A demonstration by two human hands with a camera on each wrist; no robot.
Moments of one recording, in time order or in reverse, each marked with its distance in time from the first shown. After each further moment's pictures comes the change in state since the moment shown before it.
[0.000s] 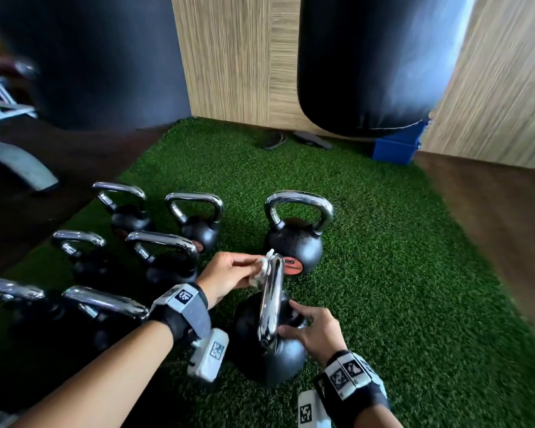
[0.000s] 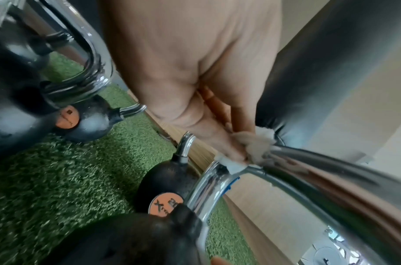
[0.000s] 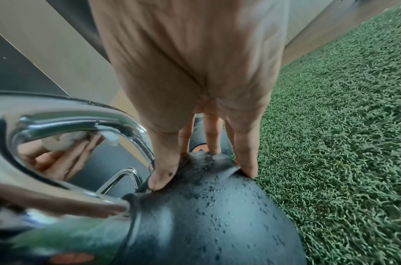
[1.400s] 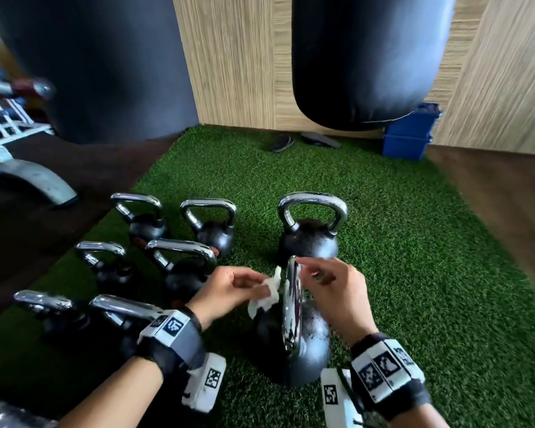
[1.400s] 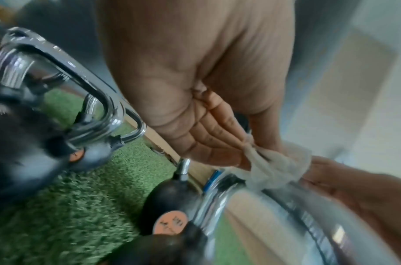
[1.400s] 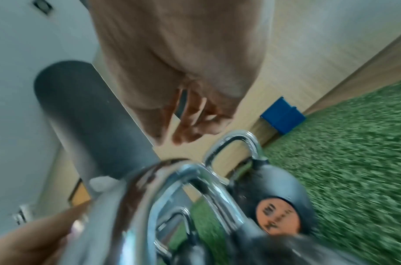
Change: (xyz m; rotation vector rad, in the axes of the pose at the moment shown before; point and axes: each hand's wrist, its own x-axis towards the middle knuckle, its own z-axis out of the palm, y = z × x) left_hand -0.049 0.021 -0.030 0.381 -0.066 0.100; right_hand -0.017 -0.092 -0.017 0.007 0.363 -0.582
